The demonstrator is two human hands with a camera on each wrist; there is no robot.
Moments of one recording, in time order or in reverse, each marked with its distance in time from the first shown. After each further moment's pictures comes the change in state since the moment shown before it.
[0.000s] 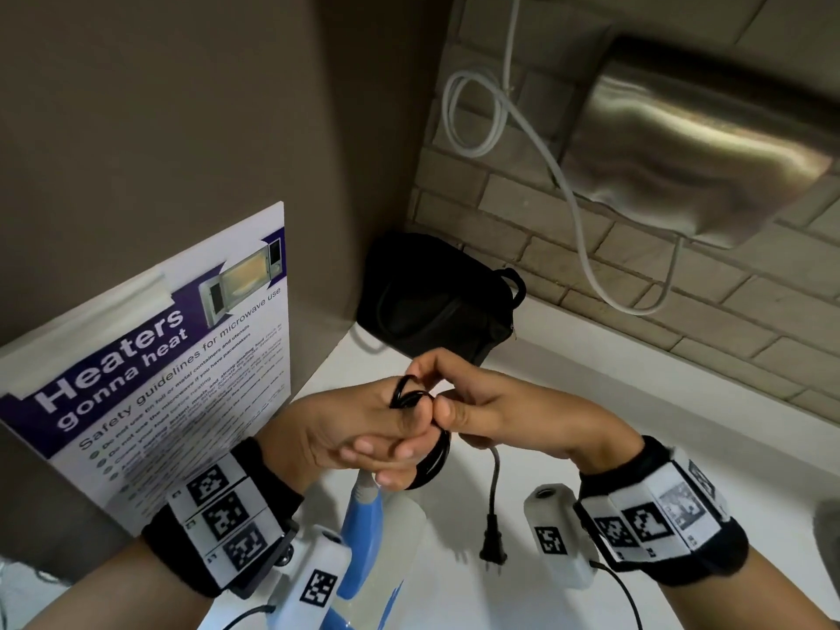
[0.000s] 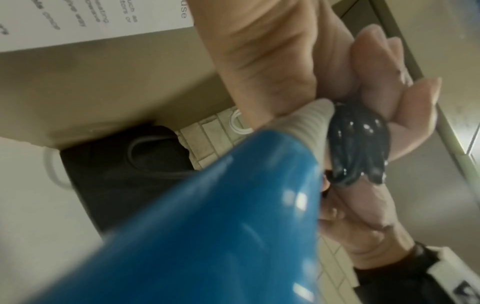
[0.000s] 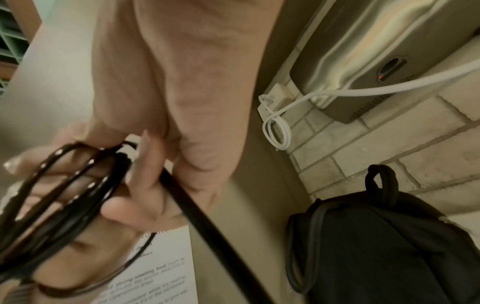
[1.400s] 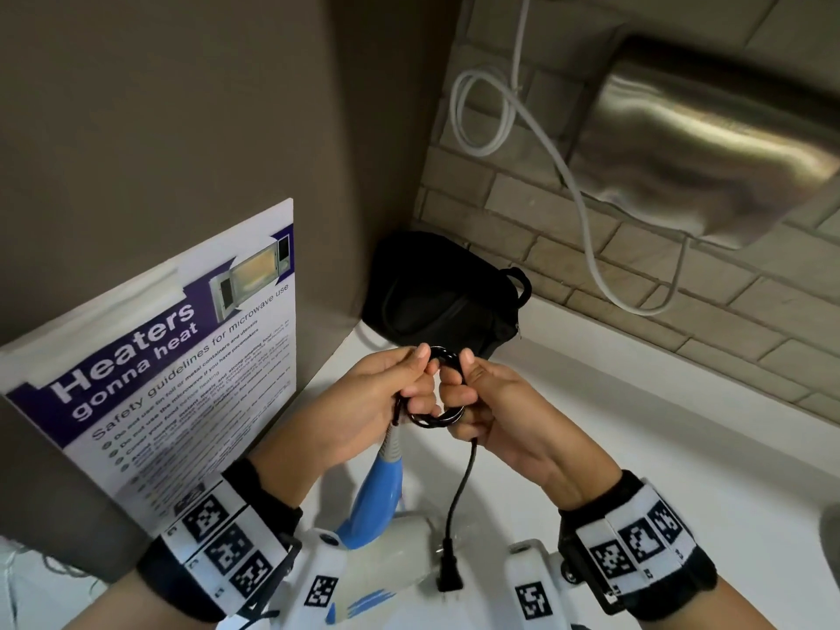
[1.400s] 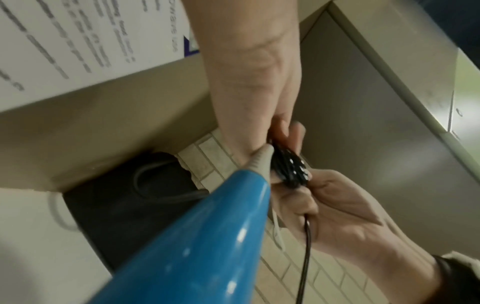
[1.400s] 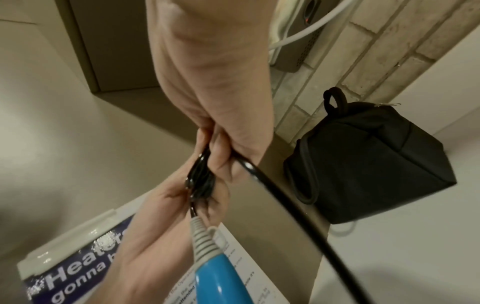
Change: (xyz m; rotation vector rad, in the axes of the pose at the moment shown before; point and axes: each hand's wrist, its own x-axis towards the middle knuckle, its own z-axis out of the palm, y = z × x) left_hand 0.008 -0.009 0.007 0.102 0.735 0.233; right_hand 0.018 0.040 0.016 0.675 0.413 0.046
